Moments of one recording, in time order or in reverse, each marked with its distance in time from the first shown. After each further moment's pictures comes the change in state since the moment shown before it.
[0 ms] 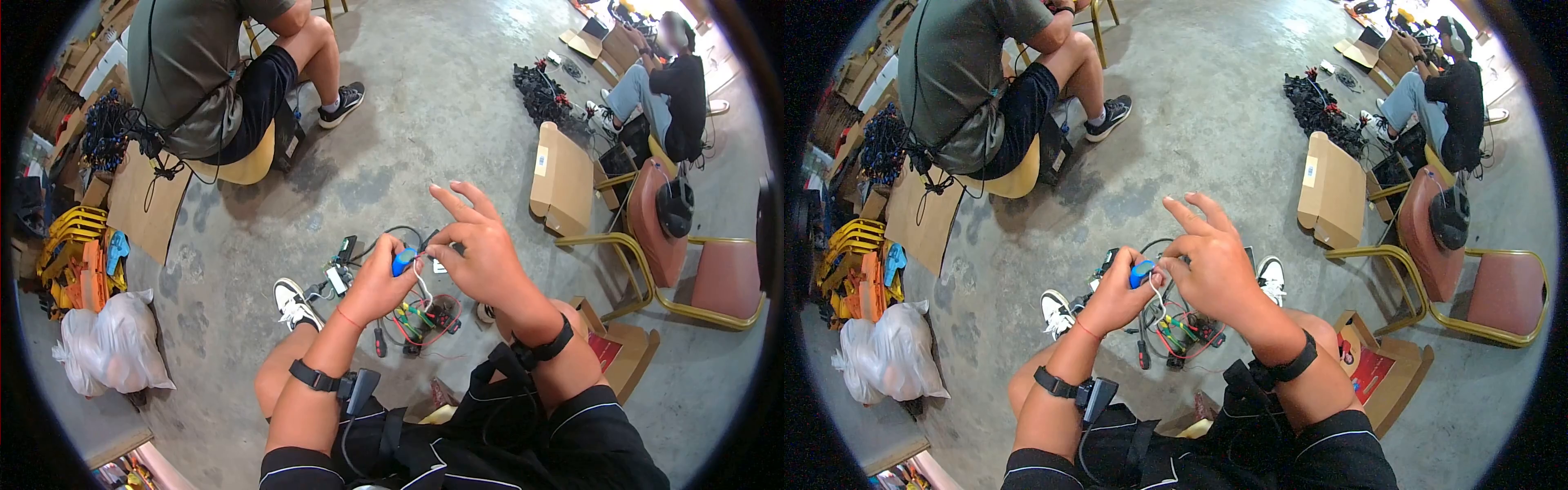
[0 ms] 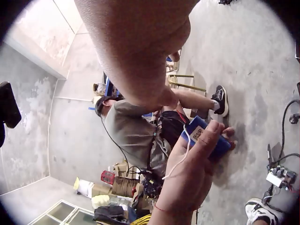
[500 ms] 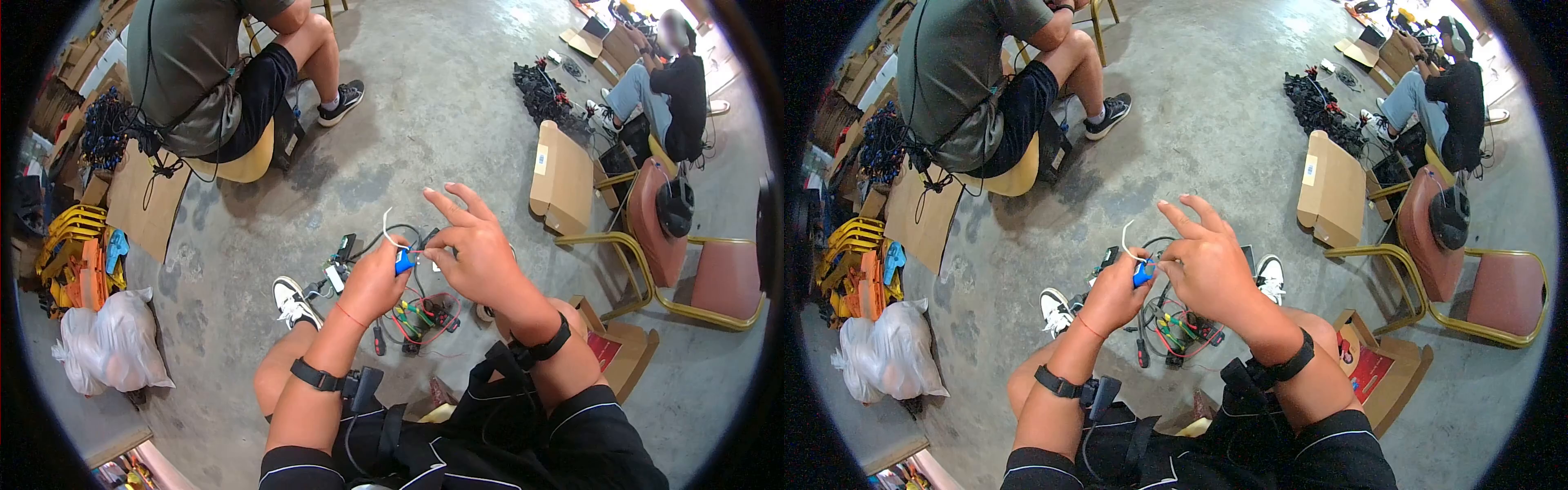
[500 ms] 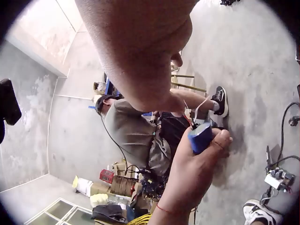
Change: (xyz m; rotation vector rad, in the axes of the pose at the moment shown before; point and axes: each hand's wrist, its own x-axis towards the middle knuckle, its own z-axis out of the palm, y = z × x) left_hand 0.000 -0.008 0.000 0.397 0.118 0.203; right_hand -0.001 0.000 0.002 -0.047 -0.059 -0.053
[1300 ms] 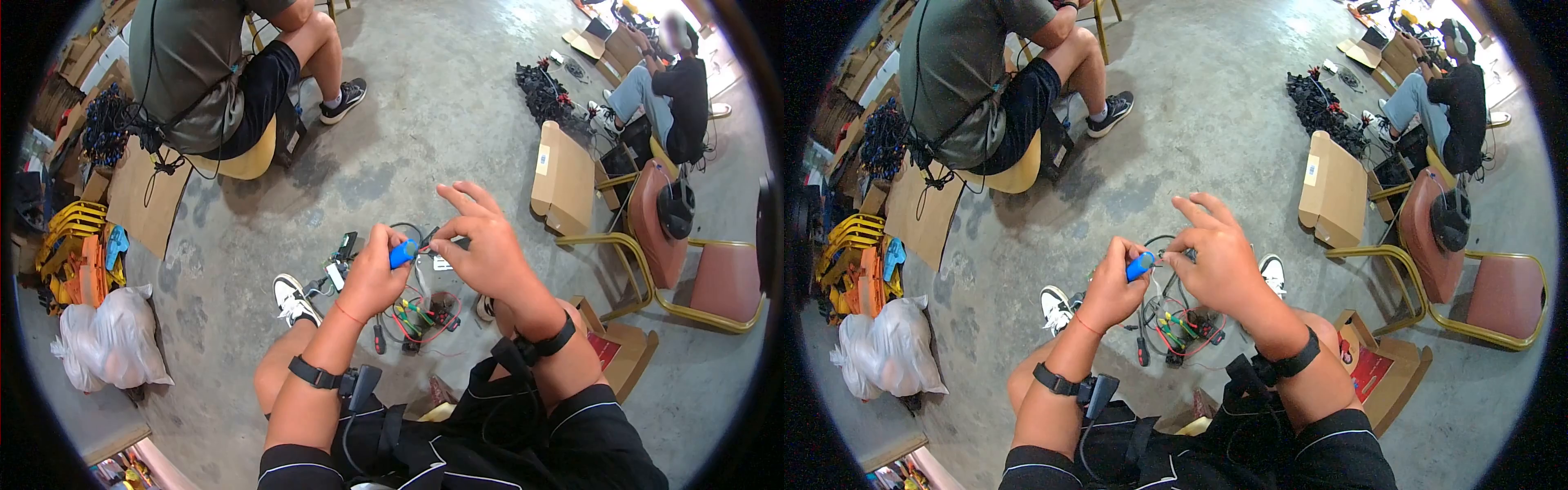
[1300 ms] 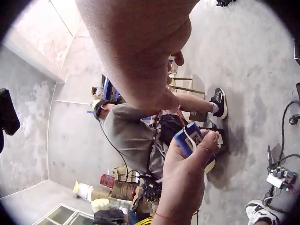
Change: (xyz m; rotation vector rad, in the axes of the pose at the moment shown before) left_hand 0.002 -0.006 0.001 -0.173 0.111 -0.004; right_hand 0.001 0.007 -0.002 0.105 0.011 0.111
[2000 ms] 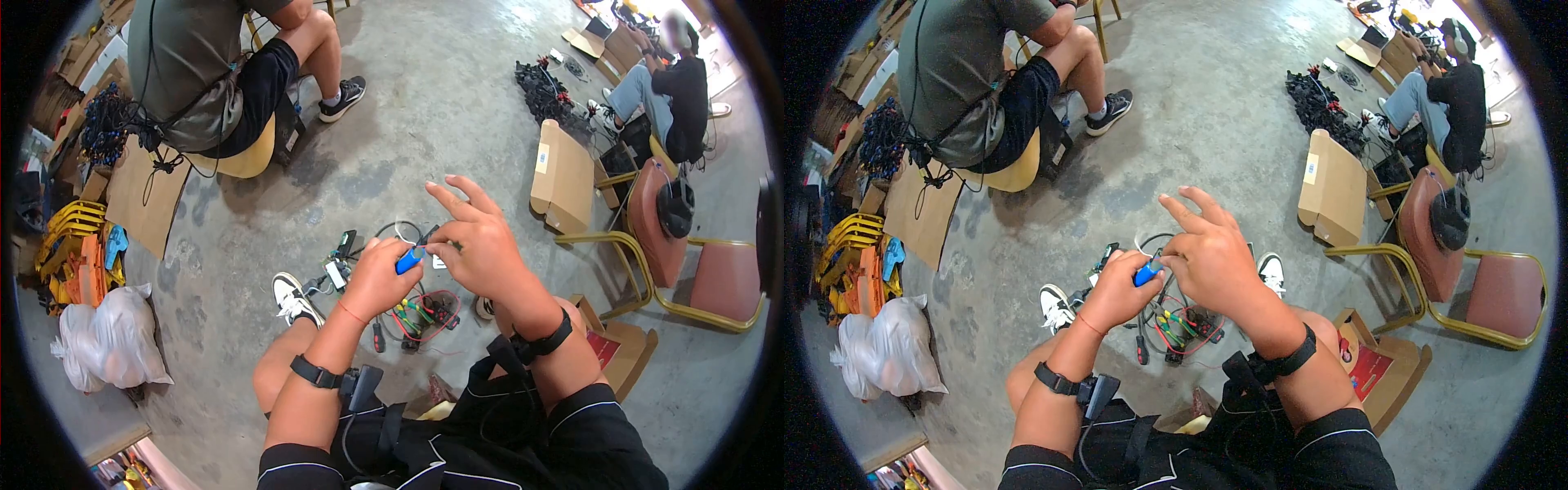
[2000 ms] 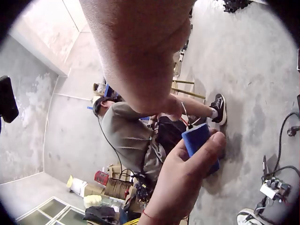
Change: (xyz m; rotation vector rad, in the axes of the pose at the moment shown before) left_hand 0.001 0.008 0.001 0.177 -0.072 0.127; right_hand 0.001 -0.003 0.002 -0.138 -0.004 -0.147
